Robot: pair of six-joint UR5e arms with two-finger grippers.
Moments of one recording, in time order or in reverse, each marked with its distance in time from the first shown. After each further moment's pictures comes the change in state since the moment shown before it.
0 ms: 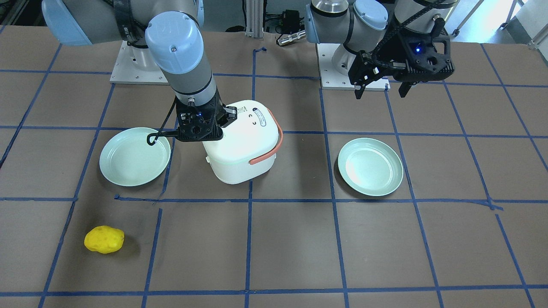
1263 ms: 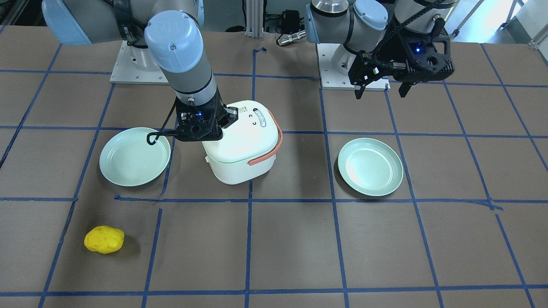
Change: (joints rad) left arm 0.000 0.000 0.000 0.000 0.000 0.000; right arm 0.000 -0.011 -0.041 0.012 0.012 0.052
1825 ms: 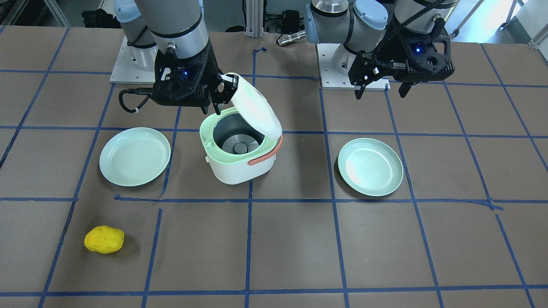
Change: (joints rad) left arm 0.000 0.000 0.000 0.000 0.000 0.000; right arm -0.004 -0.014 -0.262 0.207 -0.006 0.079
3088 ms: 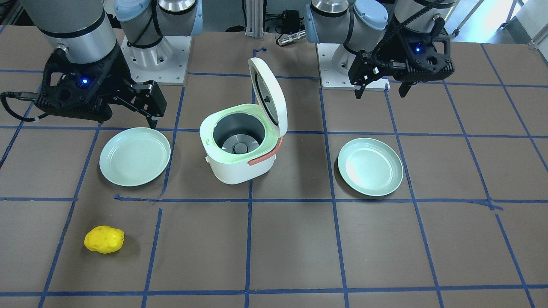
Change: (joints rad) left arm 0.000 0.000 0.000 0.000 0.000 0.000; right arm -0.191 0.003 -0.035 0.006 -0.167 -0.192
